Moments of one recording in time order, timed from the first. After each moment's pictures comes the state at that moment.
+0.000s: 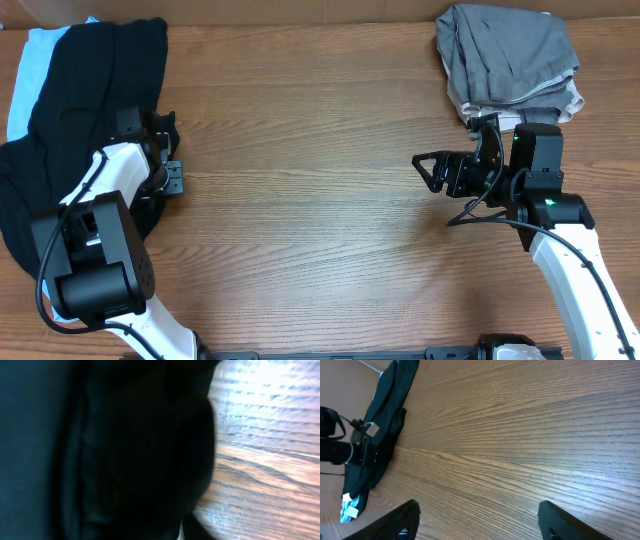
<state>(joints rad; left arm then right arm) 0.22 1.92 1.18 -0.67 -0.16 0.08 -0.02 1.25 0.85 -0.42 -0.64 0.17</state>
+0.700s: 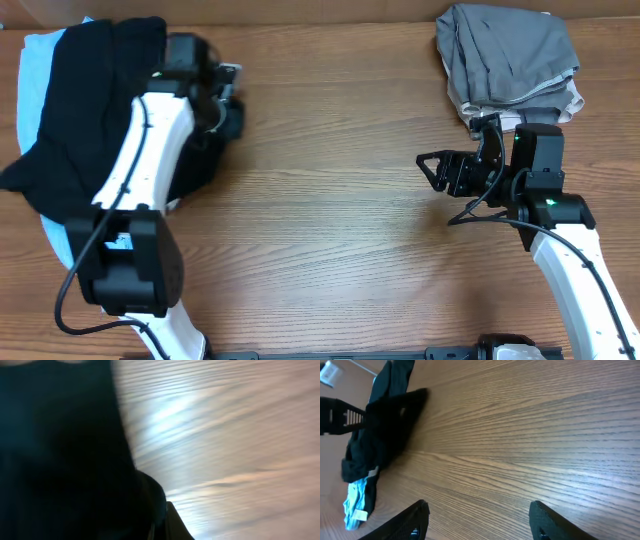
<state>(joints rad) -0.09 1.92 1.64 -0.96 0.18 0.08 -0.03 1.25 0.85 -0.42 -0.62 0.19</state>
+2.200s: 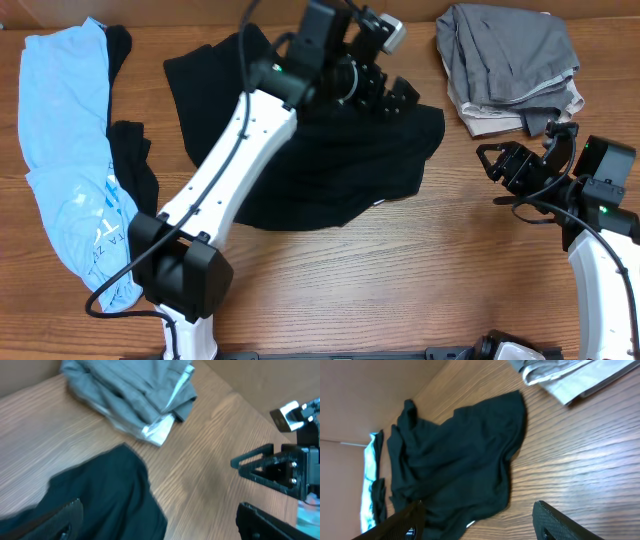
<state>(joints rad) -0.47 1.98 1.99 -0.75 0.58 -0.02 -0.35 1.25 0.85 -0.48 -0.69 0.31</state>
